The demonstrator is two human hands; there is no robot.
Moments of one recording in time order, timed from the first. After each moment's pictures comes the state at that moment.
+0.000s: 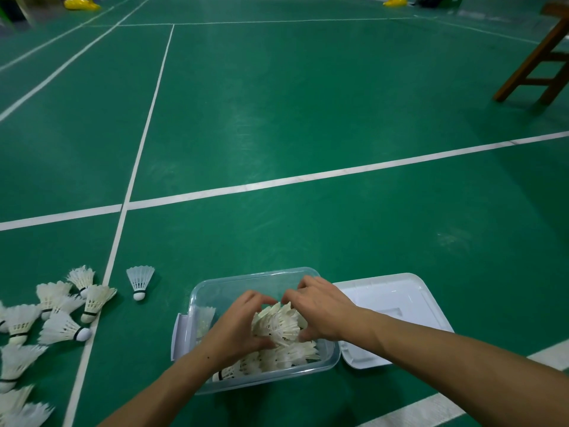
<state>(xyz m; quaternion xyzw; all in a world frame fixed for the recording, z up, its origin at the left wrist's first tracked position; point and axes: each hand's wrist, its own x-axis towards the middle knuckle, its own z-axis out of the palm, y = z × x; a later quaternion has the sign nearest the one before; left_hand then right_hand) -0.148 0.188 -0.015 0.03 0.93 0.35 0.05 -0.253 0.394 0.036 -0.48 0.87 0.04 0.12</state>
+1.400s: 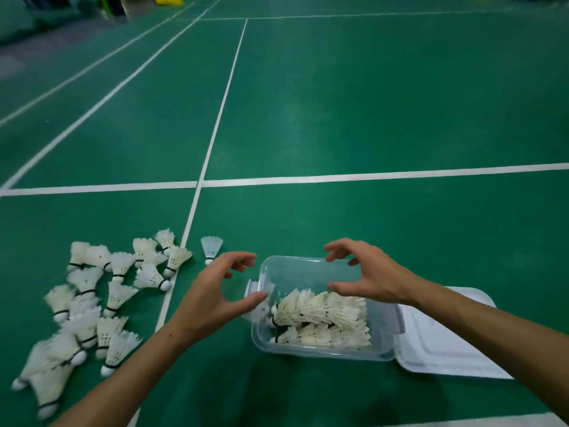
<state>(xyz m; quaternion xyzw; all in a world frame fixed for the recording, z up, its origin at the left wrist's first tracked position) -0.051 0.098 0.075 -0.06 0.90 0.40 -0.15 -0.263 0.373 0.093 -0.45 0.84 -0.26 0.16</state>
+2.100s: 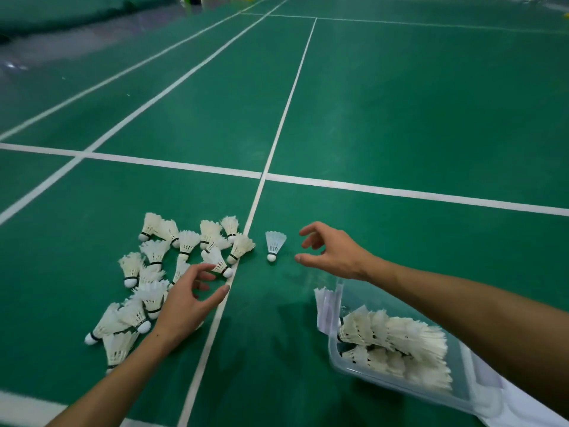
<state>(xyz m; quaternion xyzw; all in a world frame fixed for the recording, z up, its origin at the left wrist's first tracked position) 0.061 -0.049 -0.006 -0.36 0.81 0.43 -0.18 -0.227 0.144 0.072 -0.48 0.80 -0.28 0.25</state>
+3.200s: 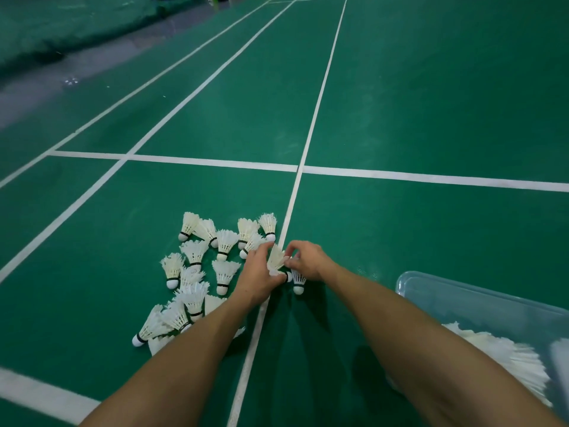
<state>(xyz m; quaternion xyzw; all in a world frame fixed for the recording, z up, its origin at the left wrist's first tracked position) -0.027 -0.092 -0.046 -0.37 0.84 0.38 -0.06 -0.178 -0.010 -0.046 -0.40 0.82 -0.24 0.33</state>
